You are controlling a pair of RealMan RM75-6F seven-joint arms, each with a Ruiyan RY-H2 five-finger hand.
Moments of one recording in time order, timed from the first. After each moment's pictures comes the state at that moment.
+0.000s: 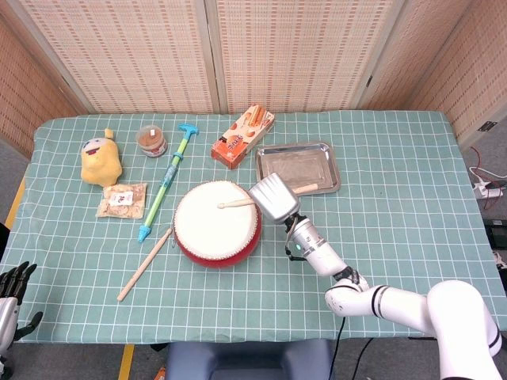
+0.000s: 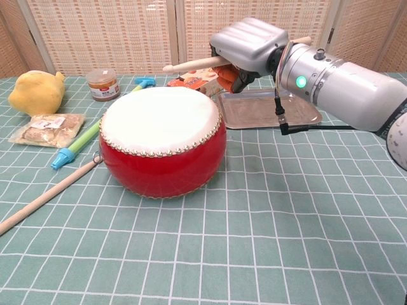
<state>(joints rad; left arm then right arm) 0.02 -1.24 0.01 -1.33 1.49 1.49 -0.16 0.98 -1.68 0.24 -1.22 -1.24 0.99 -0.58</state>
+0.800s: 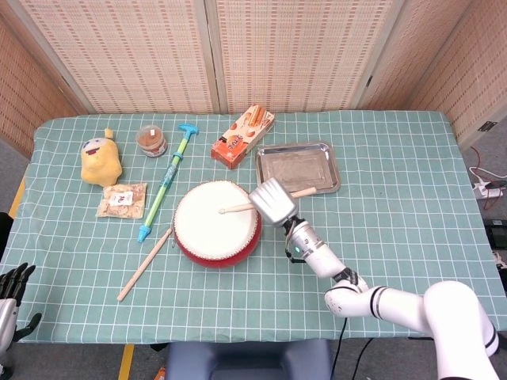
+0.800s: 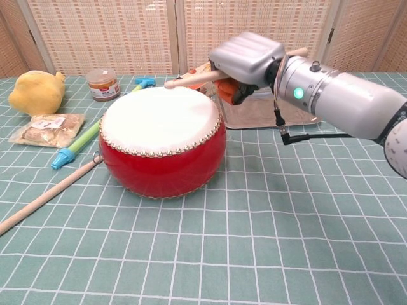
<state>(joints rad) 0.03 -1.24 0.01 -1.33 1.49 1.49 -0.16 0.99 -1.71 0.22 -1.19 -1.23 0.95 -0.59</state>
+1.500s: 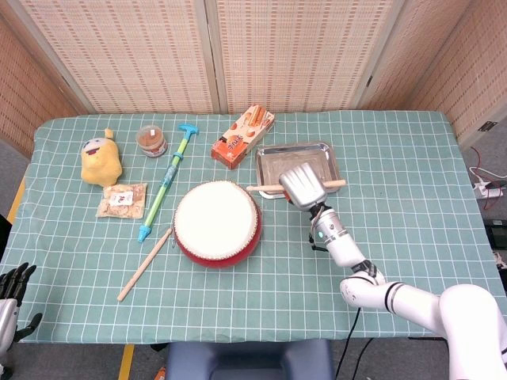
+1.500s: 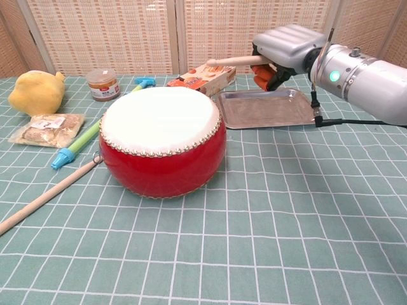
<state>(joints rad) 0.03 -1.23 0.01 -1.36 1.49 1.50 -0.14 0.93 -1.66 0.25 -1.10 -1.16 0.94 -0.42</state>
